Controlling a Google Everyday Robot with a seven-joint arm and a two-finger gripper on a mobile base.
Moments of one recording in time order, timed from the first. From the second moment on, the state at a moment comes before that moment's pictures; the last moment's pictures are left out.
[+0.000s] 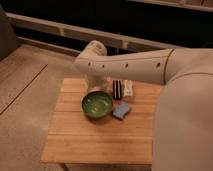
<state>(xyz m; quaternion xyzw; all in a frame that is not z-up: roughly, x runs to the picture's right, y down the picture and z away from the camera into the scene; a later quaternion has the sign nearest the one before) -0.037 -0.006 0.744 -0.14 0.14 0.60 0.77</state>
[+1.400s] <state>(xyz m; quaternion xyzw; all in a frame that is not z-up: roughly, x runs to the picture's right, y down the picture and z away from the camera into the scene) 0.112 0.050 0.803 -0.14 0.08 0.78 0.60</state>
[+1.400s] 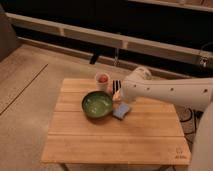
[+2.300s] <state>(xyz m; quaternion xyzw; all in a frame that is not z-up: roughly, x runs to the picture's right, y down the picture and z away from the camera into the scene) 0.180 0.053 0.848 -0.08 0.13 0.81 0.57</state>
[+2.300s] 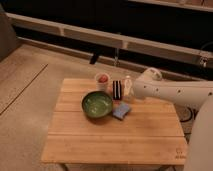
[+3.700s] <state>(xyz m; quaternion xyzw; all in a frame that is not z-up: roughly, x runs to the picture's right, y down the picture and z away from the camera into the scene) 0.112 0.107 0.929 -0.20 0.14 0.83 0.51</state>
